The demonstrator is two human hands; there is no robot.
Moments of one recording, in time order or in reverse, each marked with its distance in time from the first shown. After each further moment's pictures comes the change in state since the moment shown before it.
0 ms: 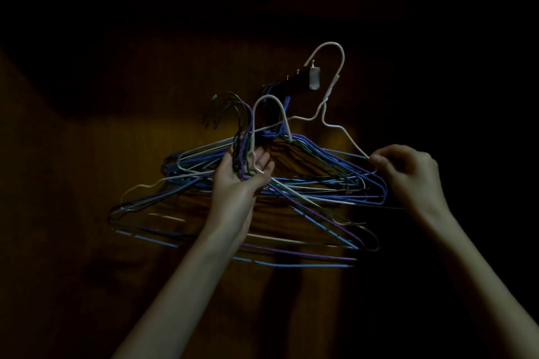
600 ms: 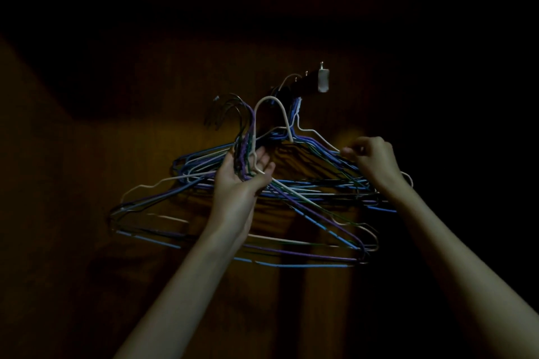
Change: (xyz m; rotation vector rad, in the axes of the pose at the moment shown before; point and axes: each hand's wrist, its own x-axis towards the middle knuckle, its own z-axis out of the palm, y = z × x) left_hand 0.009 0.001 -0.005 -0.008 0.026 0.010; right_hand 0.049 0.014 0.065 -0.032 -0.231 0.103
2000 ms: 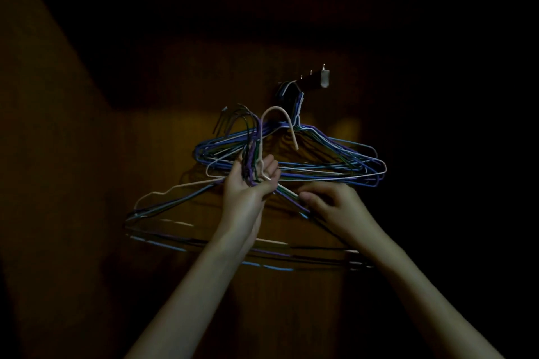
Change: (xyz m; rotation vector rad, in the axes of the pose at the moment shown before) left_hand -0.081 0.035 -0.002 0.000 0.039 -0.091; right_hand -0.151 -0.090 -0.015 0.211 -0.345 -0.149
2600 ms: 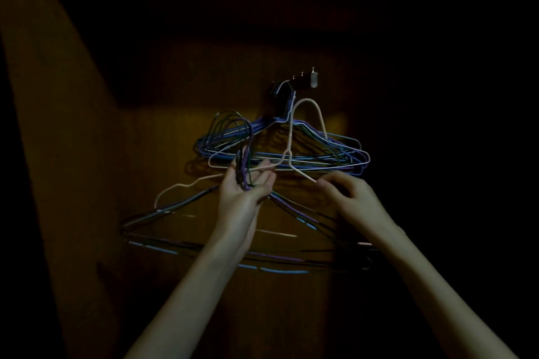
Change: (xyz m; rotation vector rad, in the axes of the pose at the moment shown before) left_hand -0.058 0.025 -0.005 -0.042 -0.006 -0.062; right_hand -0.050 -0.024 -0.025 0.038 0.147 0.115
